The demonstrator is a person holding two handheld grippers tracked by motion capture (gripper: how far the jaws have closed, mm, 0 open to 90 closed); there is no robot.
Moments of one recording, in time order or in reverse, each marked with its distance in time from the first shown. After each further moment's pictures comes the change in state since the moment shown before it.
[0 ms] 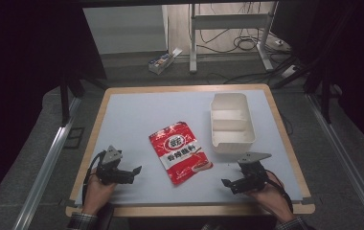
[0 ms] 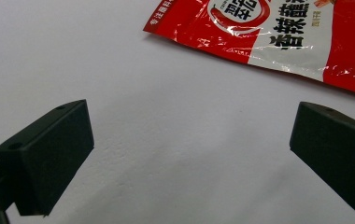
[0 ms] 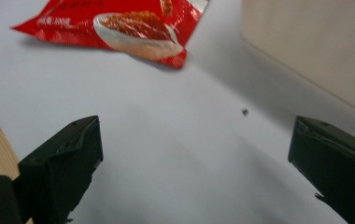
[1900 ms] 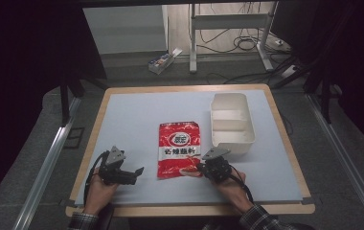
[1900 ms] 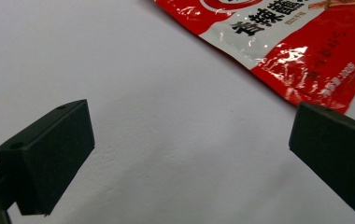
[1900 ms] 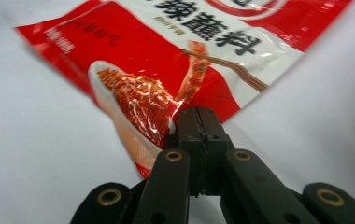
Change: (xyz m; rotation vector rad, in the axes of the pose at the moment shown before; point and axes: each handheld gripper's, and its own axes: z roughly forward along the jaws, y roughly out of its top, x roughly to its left) left arm -0.007 0.003 0.003 0.024 -0.004 0.028; right arm 0.049 0.045 0.076 -0.015 -0.008 -0.064
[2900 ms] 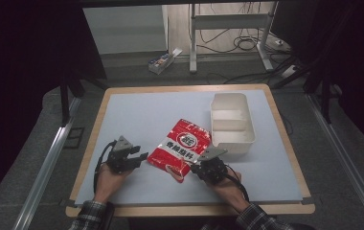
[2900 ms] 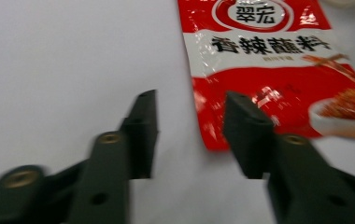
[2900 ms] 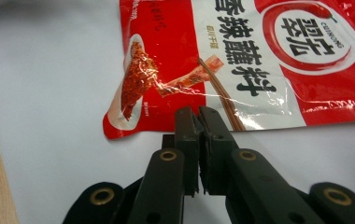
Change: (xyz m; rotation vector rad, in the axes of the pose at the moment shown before) left arm 0.009 0.037 0.032 0.017 -0.060 -0.037; right arm 0.011 0.010 -0.002 -0.033 0.096 -0.033
